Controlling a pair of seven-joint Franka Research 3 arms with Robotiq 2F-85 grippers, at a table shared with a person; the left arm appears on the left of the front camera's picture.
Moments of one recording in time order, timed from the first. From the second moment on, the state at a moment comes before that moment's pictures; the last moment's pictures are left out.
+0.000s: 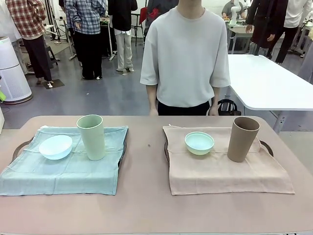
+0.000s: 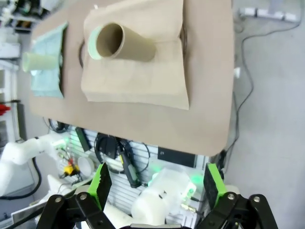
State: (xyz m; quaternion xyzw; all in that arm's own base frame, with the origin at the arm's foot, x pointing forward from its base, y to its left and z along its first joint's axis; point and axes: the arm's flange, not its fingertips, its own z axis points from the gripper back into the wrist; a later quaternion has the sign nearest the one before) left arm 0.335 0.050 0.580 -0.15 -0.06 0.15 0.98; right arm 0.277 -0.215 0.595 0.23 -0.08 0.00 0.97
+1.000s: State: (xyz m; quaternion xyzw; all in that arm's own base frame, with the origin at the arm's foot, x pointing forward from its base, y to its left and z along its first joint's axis) left arm 0.317 0.234 0.528 -0.58 -0.08 0.15 0.80; right arm 0.238 -0.347 0.519 0.57 -0.03 -0.05 0.82
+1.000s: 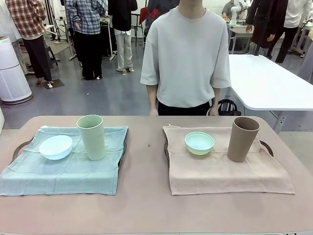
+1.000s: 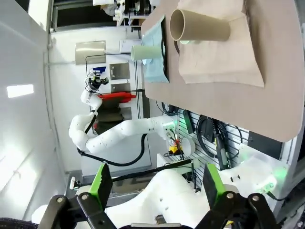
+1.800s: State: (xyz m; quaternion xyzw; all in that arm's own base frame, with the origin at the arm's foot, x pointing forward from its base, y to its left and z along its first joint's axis) left arm 0.317 0.234 0.522 -0.57 -0.08 0.14 0.80; right arm 0.242 -0.343 0.520 0.57 -0.03 -0.05 0.82
